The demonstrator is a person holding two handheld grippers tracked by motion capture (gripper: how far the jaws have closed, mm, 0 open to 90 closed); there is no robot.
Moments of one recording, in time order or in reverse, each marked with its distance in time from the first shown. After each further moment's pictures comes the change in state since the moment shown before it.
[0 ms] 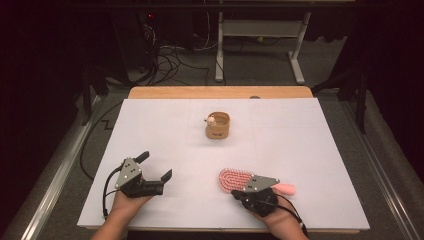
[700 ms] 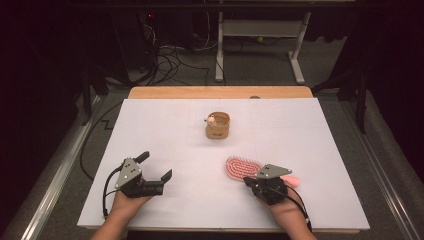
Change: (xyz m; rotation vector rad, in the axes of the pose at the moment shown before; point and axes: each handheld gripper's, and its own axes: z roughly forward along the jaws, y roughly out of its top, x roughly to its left) left arm 0.000 0.000 0.000 0.001 -0.003 0.003; right arm -0.032 -0.001 -0.010 -0.014 -0.150 0.131
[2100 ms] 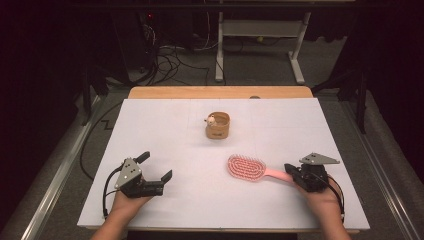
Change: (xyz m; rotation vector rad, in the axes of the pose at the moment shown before) left arm -0.001 0.000 0.000 -0.005 -0.011 -0.004; right arm -0.089 -0.029 -0.049 -0.009 -0.184 0.171
